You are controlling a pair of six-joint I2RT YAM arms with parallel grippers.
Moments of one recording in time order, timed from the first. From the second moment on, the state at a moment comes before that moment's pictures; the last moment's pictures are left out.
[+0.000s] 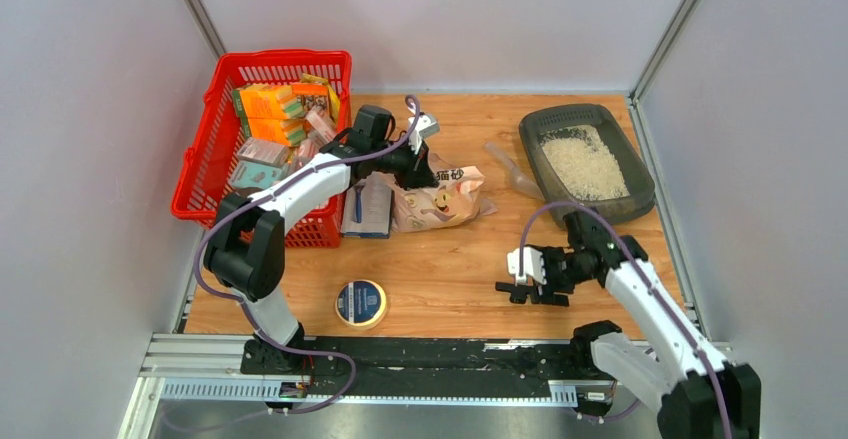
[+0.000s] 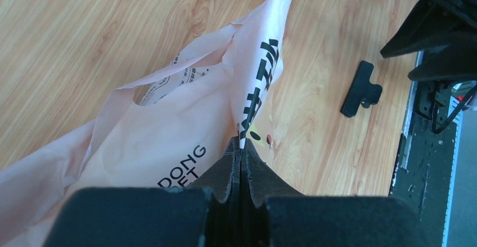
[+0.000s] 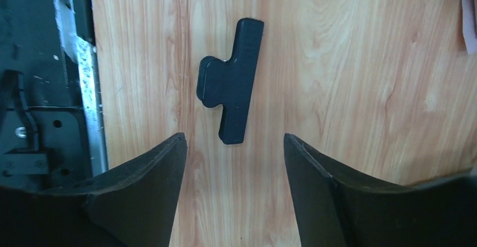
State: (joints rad) left arm -0.47 1.72 1.29 -0.25 0.77 0.15; right arm 0.23 0.97 0.67 -1.02 -0.57 -1.34
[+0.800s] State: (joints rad) left arm -0.46 1.77 1.36 -0.31 0.77 0.15; right arm 0.40 0.93 0.49 -0.82 -0.54 -1.38
